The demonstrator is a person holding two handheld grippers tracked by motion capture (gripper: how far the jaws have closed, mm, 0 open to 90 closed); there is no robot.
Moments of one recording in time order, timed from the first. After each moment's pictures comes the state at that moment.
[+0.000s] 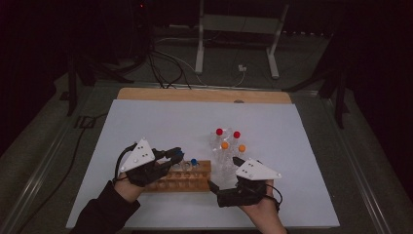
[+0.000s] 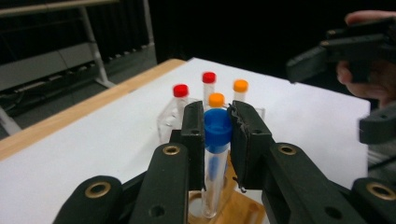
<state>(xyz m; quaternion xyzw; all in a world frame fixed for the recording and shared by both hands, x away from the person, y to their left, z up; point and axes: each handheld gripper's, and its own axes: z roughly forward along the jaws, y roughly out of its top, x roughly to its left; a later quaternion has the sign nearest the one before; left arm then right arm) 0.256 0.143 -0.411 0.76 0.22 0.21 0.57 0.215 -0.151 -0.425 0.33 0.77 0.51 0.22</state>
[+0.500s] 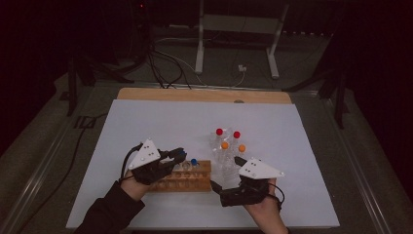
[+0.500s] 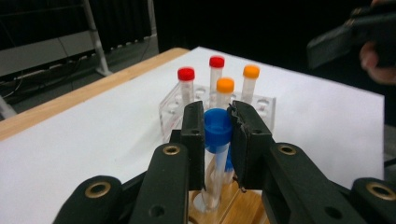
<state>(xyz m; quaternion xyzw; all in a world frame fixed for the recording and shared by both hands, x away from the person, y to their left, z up) 0.269 0.134 -0.434 0.78 0.24 0.19 0.55 0.218 -0.158 -0.426 0.33 0.77 0.51 0.21</state>
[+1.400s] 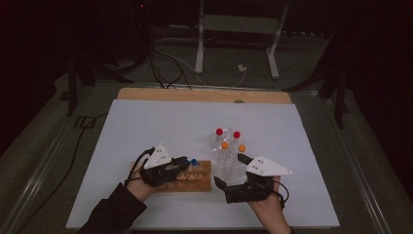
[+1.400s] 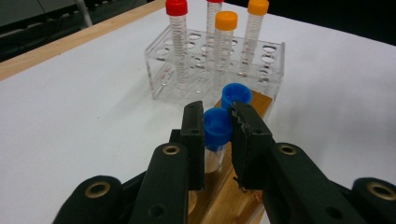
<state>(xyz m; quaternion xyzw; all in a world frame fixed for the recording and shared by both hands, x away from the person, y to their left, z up) 0.280 0.124 -0.461 0.82 0.24 0.16 0.49 0.224 -0.169 -0.425 0.33 0.75 0.54 0.20</state>
